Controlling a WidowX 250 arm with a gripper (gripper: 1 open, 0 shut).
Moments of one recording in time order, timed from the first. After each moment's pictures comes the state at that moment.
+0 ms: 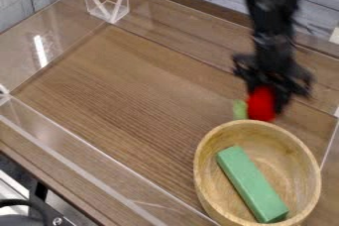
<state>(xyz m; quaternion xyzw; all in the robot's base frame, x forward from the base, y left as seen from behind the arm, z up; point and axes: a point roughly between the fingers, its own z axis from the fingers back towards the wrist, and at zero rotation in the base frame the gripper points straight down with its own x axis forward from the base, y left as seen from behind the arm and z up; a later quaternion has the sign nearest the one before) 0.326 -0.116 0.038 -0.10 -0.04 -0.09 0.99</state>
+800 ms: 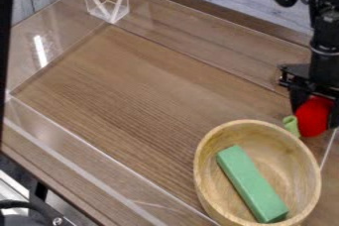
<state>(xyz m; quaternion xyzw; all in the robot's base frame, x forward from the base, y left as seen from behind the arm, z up) 0.350 -0.143 0.042 -0.09 -0.03 -0.02 0.99</state>
